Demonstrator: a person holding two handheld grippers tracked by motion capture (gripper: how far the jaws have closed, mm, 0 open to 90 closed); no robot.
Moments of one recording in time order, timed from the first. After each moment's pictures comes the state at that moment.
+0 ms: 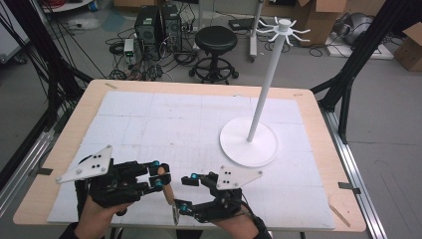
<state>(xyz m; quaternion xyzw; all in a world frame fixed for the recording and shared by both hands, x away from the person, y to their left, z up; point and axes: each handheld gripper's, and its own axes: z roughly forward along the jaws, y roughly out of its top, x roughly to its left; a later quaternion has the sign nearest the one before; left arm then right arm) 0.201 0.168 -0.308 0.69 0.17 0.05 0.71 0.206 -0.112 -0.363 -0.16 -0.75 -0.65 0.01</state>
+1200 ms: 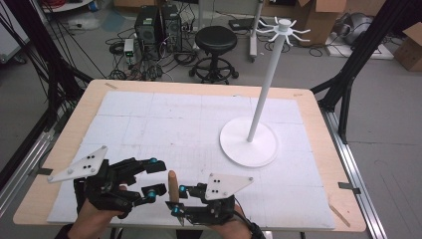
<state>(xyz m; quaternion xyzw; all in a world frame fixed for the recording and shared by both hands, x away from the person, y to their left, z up) 0.203 0.171 -0.311 0.65 0.13 -0.04 0.75 0.194 -0.097 -0.357 -0.11 -0.77 -0.63 0.00</state>
